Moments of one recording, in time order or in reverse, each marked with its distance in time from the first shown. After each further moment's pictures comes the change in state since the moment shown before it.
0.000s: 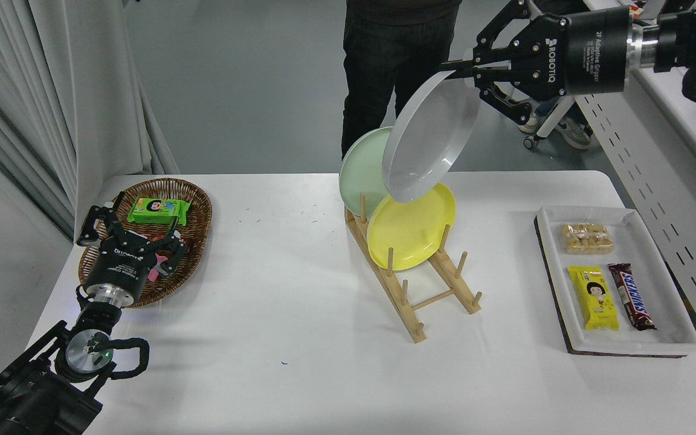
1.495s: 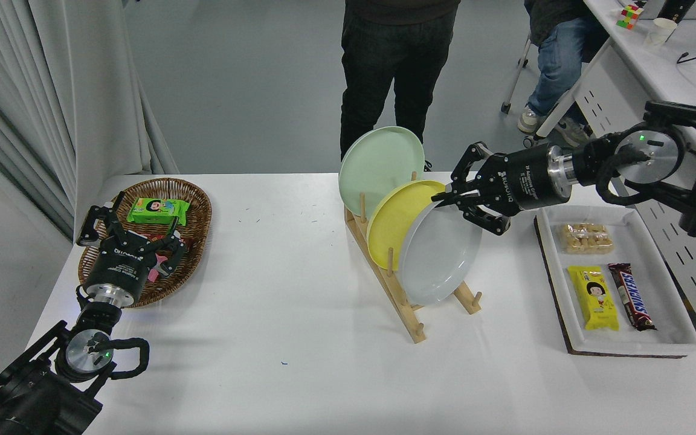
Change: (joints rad) left arm 0.000 0.000 0.000 0.000 0.000 0.000 0.000; right arm -0.296 0.110 0.013 -0.039 -0.244 -0.110 0.003
